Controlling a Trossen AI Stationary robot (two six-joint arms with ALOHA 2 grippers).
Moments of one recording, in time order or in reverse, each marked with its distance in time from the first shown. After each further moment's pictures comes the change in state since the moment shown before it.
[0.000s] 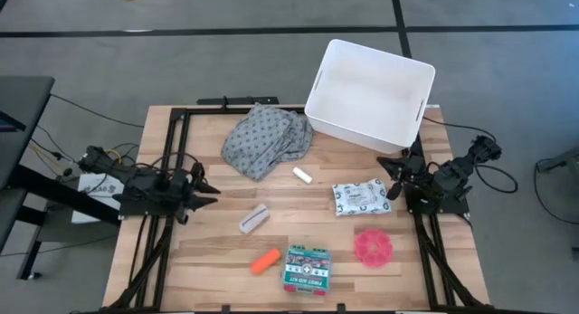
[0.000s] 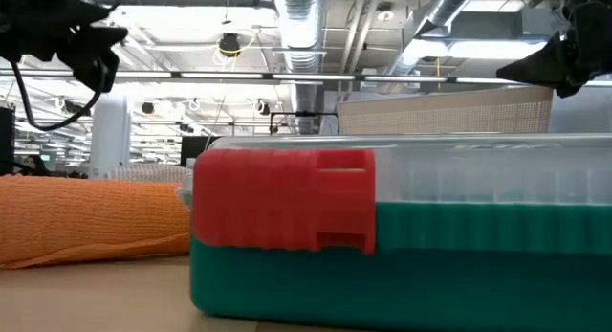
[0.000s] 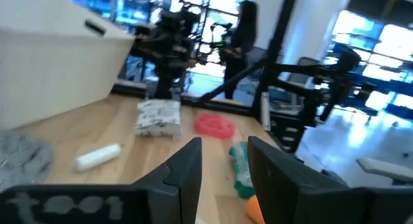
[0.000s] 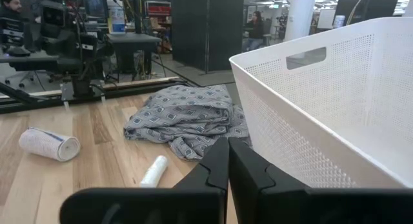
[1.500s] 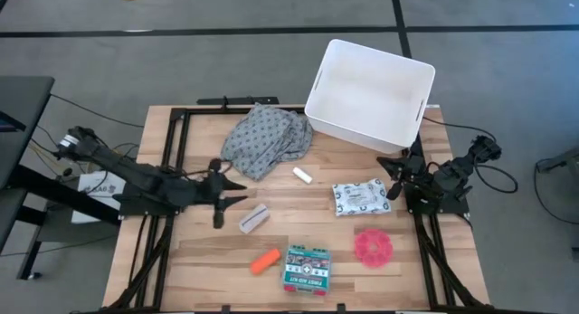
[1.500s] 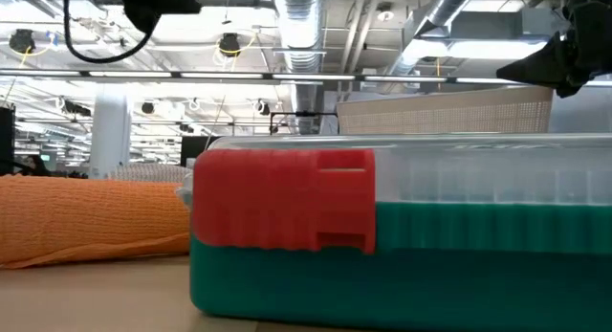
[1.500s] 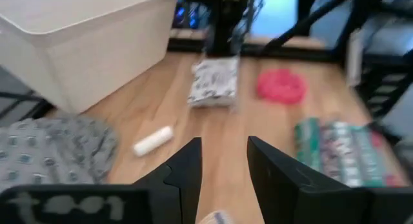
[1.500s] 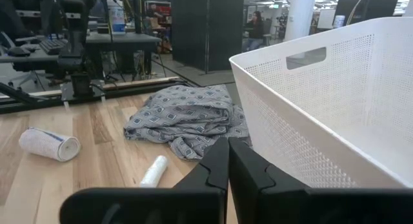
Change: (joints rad) left arm 0.000 0.916 0.598 -0.146 -0.248 0.008; right arm 0.000 0.000 0.000 0.000 0.000 0.000
